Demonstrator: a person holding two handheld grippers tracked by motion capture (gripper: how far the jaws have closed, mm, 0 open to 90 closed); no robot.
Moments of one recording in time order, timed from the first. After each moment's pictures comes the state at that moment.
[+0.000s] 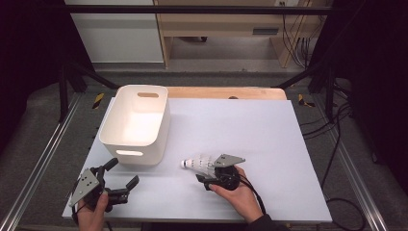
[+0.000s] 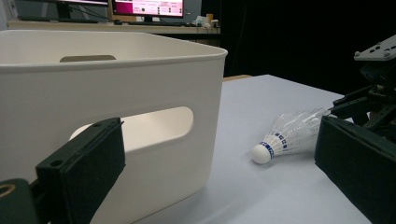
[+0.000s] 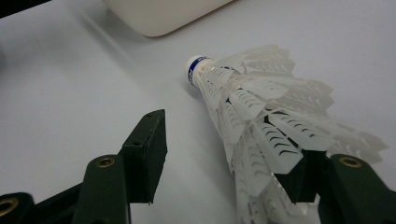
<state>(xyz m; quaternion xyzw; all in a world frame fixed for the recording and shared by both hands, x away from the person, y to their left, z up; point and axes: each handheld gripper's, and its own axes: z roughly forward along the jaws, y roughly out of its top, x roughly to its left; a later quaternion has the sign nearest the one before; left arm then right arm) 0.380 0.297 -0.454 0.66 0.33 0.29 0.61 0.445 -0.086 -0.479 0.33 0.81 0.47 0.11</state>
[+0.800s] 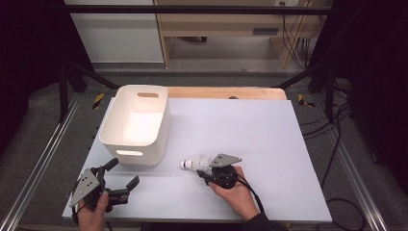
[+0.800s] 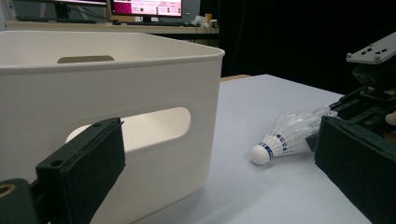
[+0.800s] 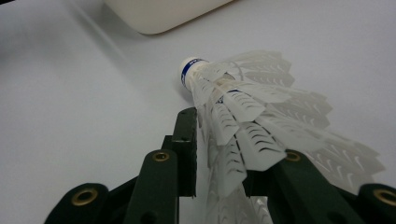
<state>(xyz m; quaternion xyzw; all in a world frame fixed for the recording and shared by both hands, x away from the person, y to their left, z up) 0.379 0.296 -0.454 0.66 0.32 0.28 0.61 0.449 -0.080 -0.482 0.32 0.82 0.46 0.12</state>
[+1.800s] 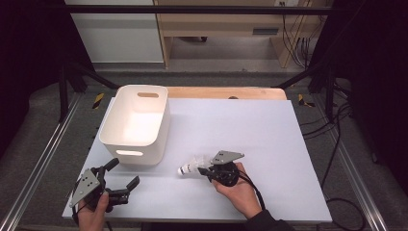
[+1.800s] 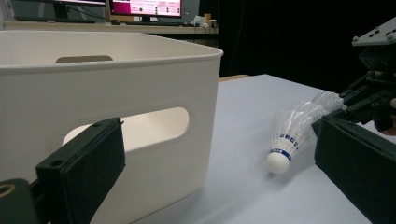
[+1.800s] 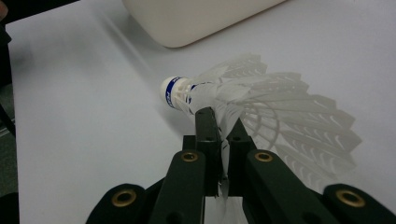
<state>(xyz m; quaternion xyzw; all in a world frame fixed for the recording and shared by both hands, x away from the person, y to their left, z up) 0.379 0.296 -0.454 0.66 0.32 0.28 0.61 0.448 -0.085 -0.460 0.29 0.83 0.47 0.10</state>
